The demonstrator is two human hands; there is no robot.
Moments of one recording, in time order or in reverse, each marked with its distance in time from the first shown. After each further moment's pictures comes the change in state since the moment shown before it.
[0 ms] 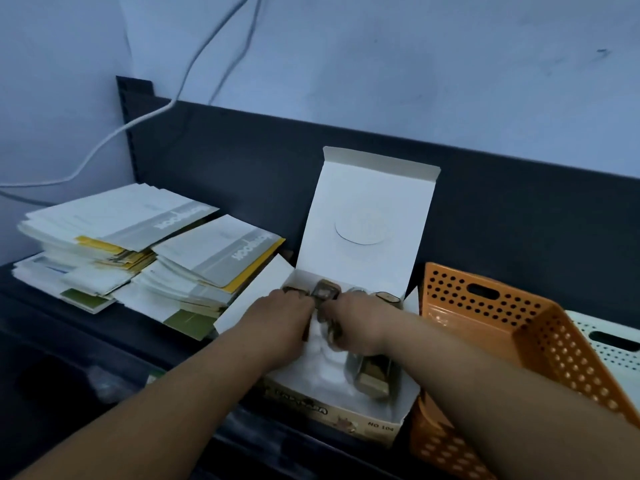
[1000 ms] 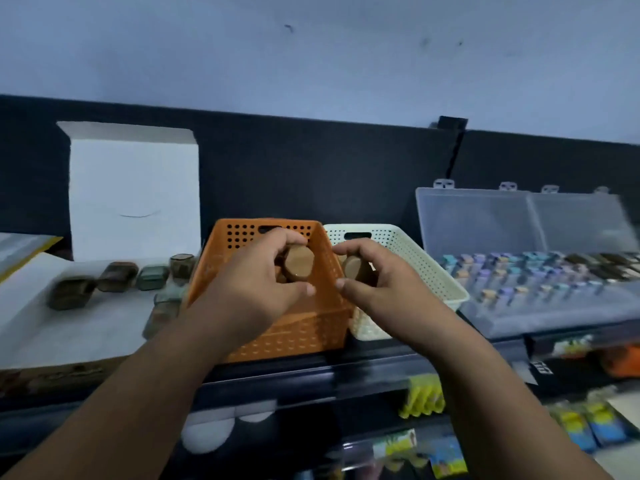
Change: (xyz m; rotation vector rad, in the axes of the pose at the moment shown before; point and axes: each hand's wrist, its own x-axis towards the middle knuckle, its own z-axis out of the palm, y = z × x) left_hand -0.063 0.231 -0.030 -0.902 0.056 0.382; right_hand -0.312 0.072 0.043 0.848 0.829 0.469
